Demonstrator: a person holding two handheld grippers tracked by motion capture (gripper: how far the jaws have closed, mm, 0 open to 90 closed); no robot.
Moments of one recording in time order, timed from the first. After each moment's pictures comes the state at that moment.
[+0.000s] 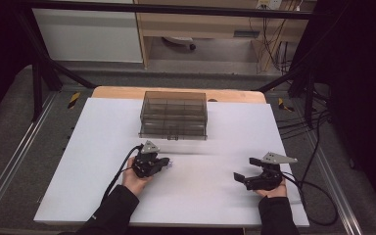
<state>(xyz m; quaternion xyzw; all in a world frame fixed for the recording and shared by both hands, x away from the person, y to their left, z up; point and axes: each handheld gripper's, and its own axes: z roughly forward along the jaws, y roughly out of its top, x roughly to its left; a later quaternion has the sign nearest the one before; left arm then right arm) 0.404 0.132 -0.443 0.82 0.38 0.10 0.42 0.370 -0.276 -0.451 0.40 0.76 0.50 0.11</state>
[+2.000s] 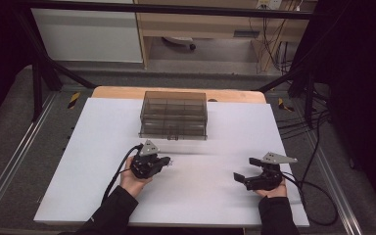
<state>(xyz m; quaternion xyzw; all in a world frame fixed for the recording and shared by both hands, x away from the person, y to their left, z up) 0.389 0.131 -0.418 0.83 0.35 0.13 0.43 0.370 -0.276 -0.451 0.40 0.76 0.50 0.11</state>
